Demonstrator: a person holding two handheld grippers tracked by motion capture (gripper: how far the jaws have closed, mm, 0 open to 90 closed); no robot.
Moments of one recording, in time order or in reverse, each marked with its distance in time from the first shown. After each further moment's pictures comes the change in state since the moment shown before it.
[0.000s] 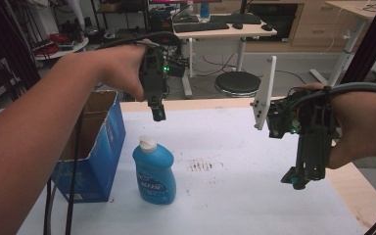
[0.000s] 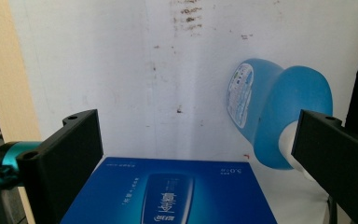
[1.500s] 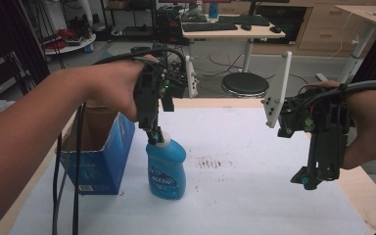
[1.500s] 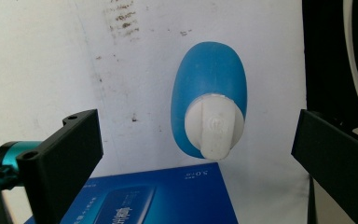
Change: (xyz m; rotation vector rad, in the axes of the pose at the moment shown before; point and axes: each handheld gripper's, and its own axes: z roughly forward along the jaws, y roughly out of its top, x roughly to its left) left arm -0.056 -0.029 0.012 -0.075 -0.060 0.153; right arm 0.010 0.014 -0.007 0.006 -0.004 -0.014
